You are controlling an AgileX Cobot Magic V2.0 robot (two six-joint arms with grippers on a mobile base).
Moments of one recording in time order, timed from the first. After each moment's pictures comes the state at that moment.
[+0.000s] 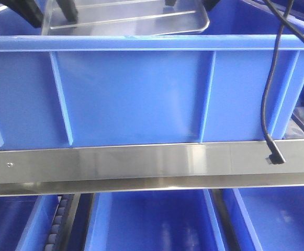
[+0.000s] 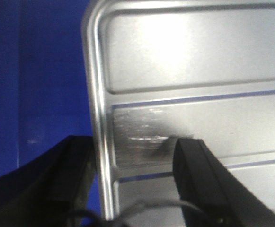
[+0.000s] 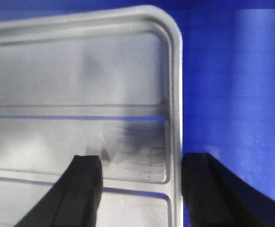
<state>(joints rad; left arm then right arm) -0.47 1.62 -1.51 0.10 0.80 -0.42 0.50 1.70 -1.64 -0.18 0.78 0.56</state>
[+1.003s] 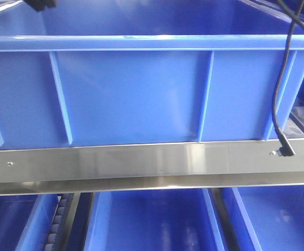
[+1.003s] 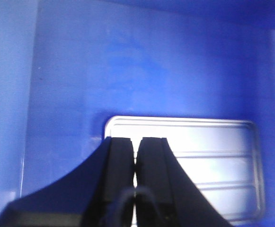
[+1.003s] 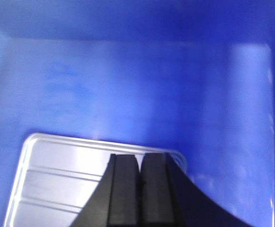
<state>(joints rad) -0.40 1.57 -1.50 0.04 0.74 -0.39 0.48 1.67 -1.61 -0.18 0.65 0.46</state>
